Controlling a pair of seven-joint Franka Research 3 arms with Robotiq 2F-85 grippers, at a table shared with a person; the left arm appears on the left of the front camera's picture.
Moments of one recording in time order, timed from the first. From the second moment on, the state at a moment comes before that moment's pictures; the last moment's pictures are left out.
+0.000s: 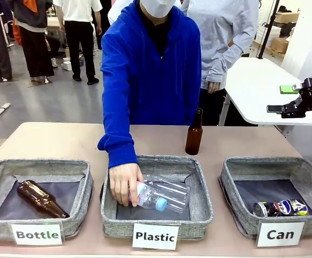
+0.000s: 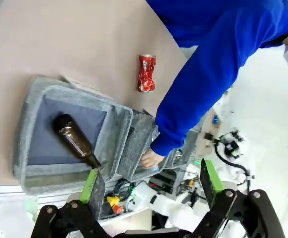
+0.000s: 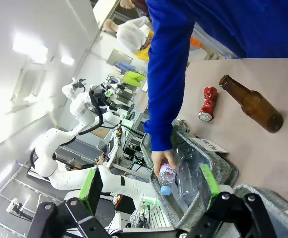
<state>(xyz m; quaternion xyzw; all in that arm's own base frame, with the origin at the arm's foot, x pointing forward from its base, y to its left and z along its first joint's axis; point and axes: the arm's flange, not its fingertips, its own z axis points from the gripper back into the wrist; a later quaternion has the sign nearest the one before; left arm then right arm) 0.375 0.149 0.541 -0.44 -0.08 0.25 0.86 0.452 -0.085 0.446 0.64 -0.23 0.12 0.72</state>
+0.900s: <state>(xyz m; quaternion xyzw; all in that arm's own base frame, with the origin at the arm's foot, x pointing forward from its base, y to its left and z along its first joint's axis) 0.417 0.111 0.549 -0.38 -0.08 0.30 0.87 0.451 -0.085 0.446 0.64 -0.23 0.12 0.72</state>
